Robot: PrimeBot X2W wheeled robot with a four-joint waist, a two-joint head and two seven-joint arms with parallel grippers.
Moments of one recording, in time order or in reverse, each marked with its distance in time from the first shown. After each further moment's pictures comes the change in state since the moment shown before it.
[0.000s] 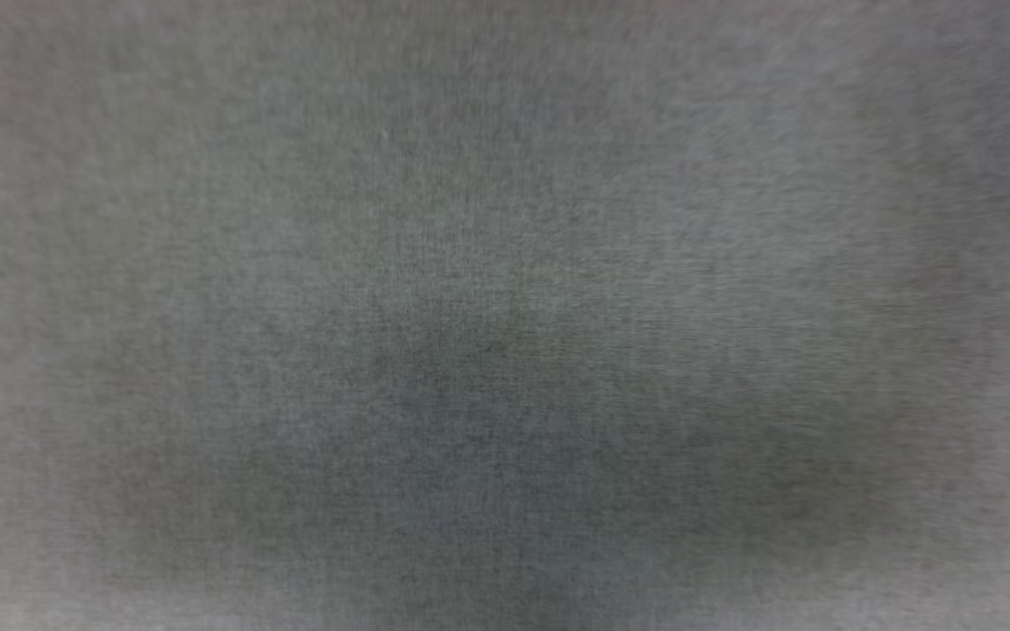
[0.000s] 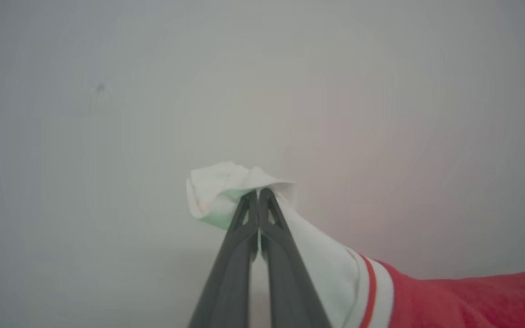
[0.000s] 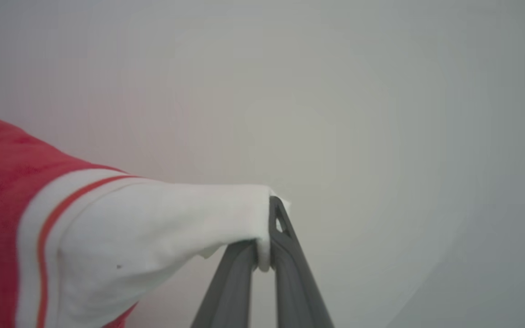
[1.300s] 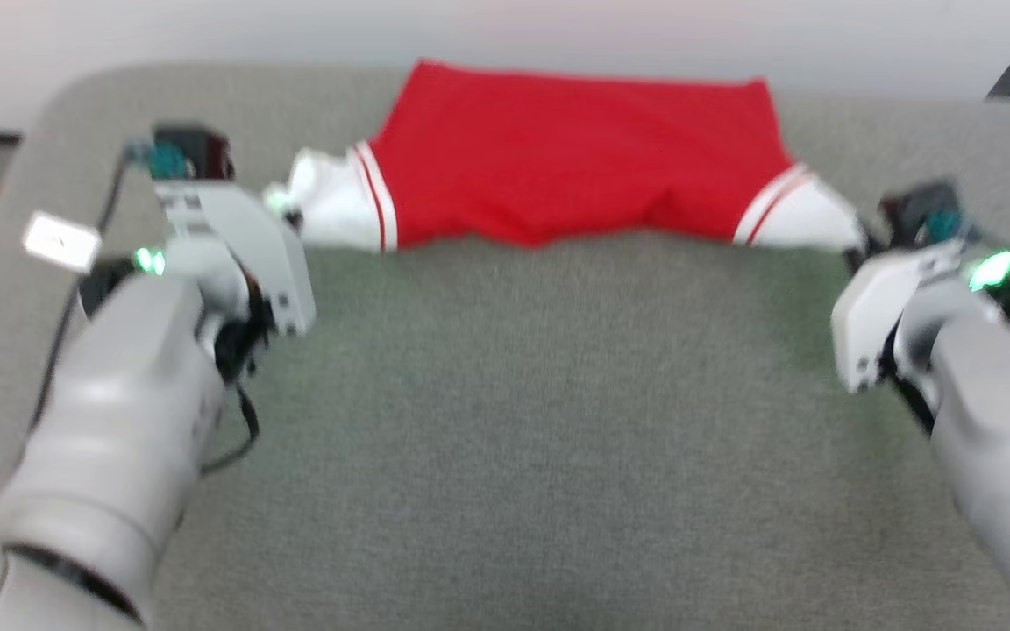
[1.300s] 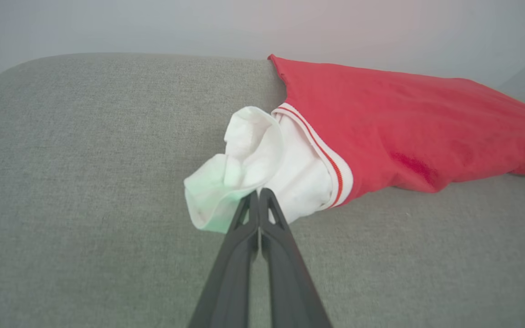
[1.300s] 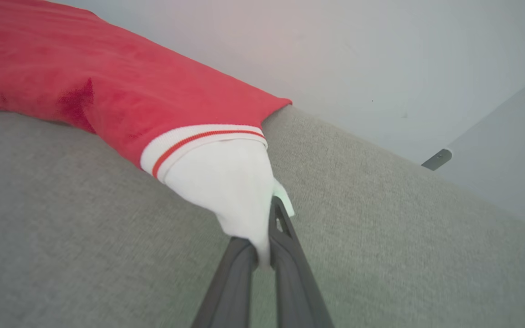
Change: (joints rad) left arm 0.886 -0.059 -0.111 0.032 -0.080 -0.086 0.261; right arm 0.664 0.030 0.387 0.540 0.542 0.000 0.088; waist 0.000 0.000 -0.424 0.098
